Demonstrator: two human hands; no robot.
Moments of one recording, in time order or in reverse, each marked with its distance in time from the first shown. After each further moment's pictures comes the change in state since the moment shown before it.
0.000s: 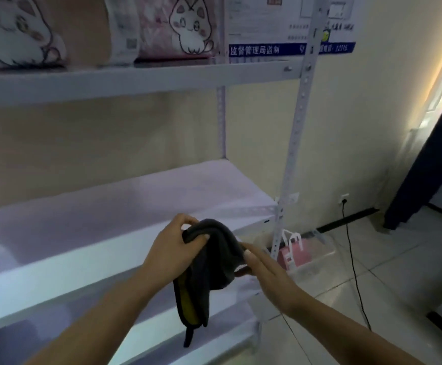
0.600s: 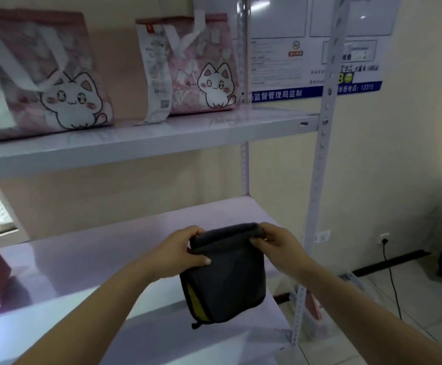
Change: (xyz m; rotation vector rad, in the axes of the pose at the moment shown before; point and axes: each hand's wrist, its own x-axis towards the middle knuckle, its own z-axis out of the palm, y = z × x) left_hand 0.065 0.018 -0.059 0.043 -0.269 -0.029; right_hand 0.114 -0.061 -0.055 -0.338 0.094 -0.188
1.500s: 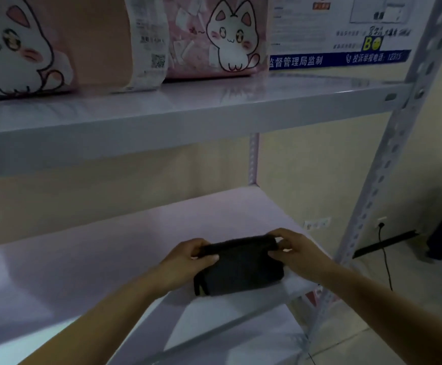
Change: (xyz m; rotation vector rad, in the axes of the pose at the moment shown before) left_hand 0.101 -0.099 0.001 -0.106 -0.058 -0.076; right_hand 0.075 0.071 0.023 -0.078 -0.138 0.306
